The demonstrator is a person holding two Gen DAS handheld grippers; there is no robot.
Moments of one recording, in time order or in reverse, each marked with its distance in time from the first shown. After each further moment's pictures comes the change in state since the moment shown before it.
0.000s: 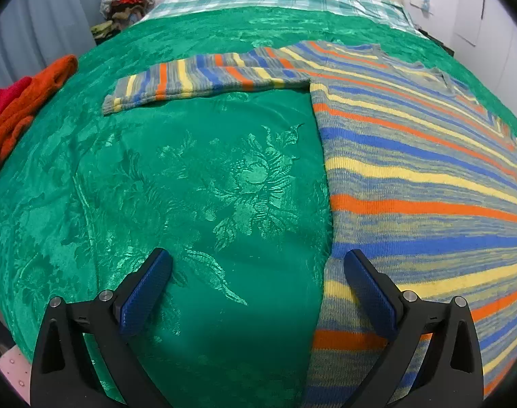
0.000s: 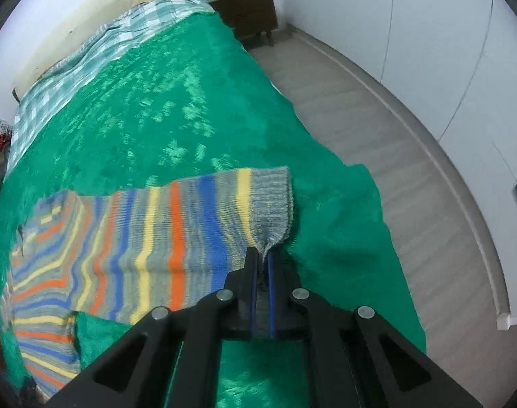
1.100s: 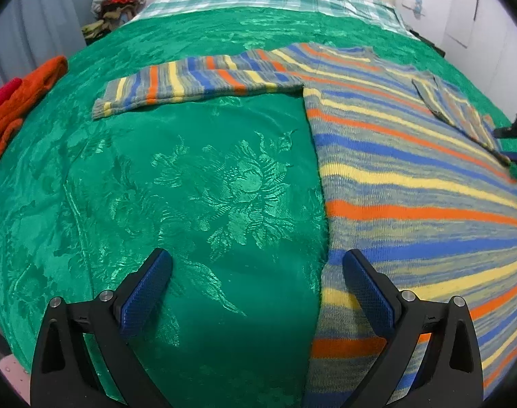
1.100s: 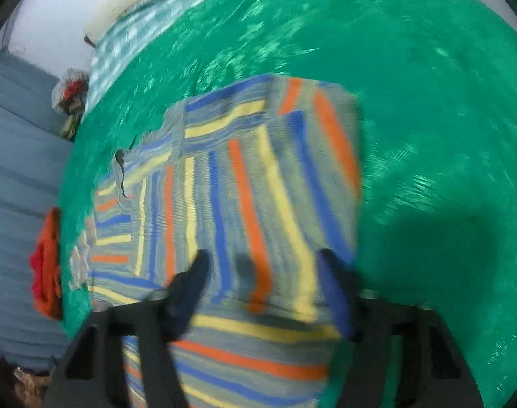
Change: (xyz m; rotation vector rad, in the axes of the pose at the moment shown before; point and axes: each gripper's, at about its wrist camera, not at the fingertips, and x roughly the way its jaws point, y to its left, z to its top) left arm 0.003 0.001 0.003 0.022 -0.007 -0.039; right arm 0.059 0.229 -0.057 -0.116 0.258 0.395
